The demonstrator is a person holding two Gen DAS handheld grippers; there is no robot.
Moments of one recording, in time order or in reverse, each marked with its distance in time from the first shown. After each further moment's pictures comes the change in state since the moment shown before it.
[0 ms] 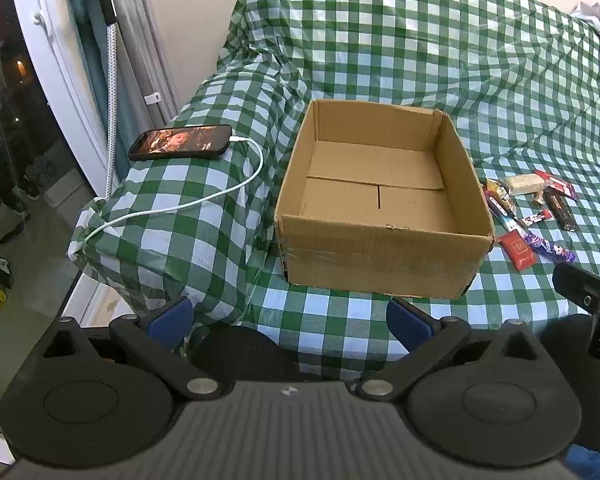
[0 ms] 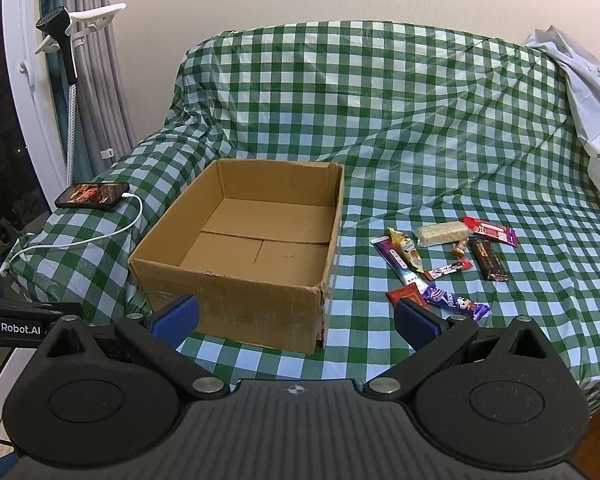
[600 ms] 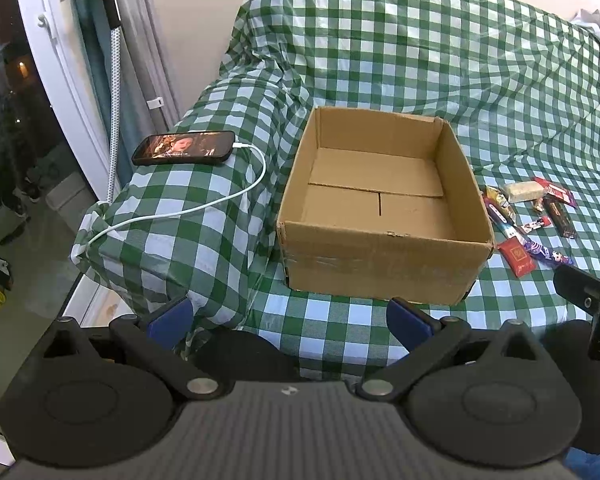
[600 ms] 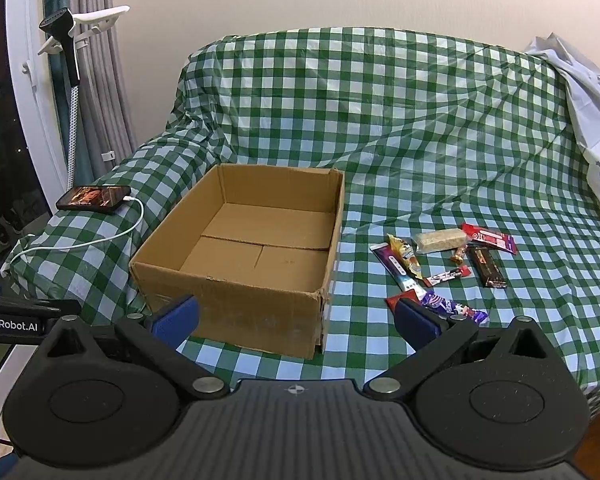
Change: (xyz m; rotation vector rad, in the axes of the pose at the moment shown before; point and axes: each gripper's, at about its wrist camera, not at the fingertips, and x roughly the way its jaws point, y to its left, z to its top) left arm -0.004 0.004 0.001 -0.010 -0.021 -0.002; right arm -0.004 0.003 0.003 -0.042 -0.010 -0.025
